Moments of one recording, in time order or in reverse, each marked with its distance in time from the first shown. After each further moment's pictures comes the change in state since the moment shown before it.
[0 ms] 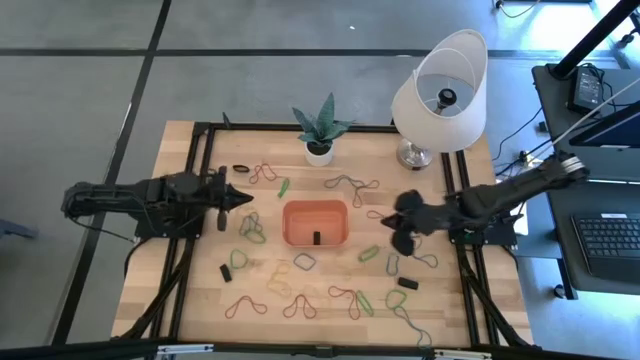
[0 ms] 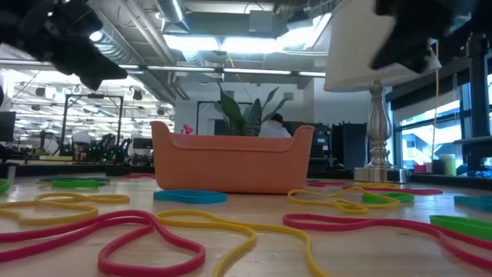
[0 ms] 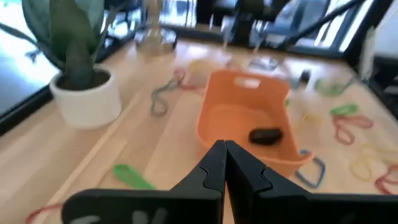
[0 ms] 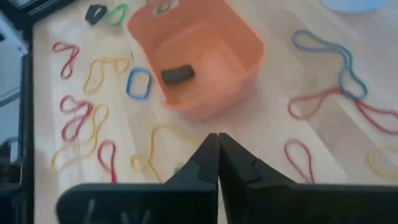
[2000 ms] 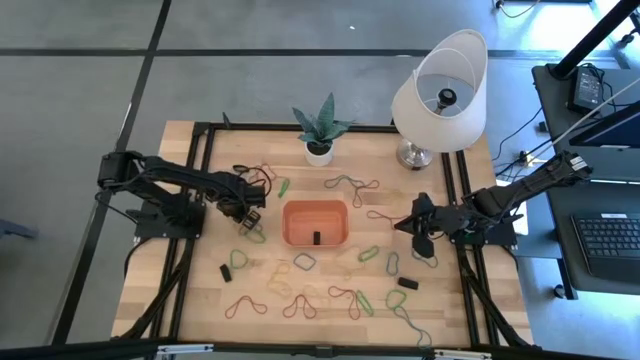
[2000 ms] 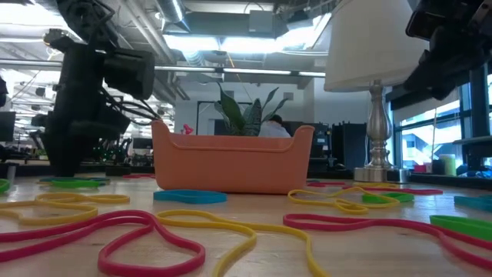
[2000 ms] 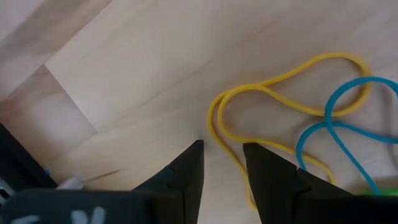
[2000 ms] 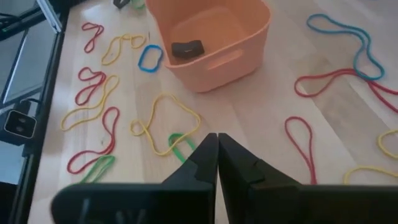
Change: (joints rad) left arm 0.093 1.092 0.300 -0.510 0.025 -0.758; right arm 0.036 -0.264 -0.263 0.121 -0.034 -0.094
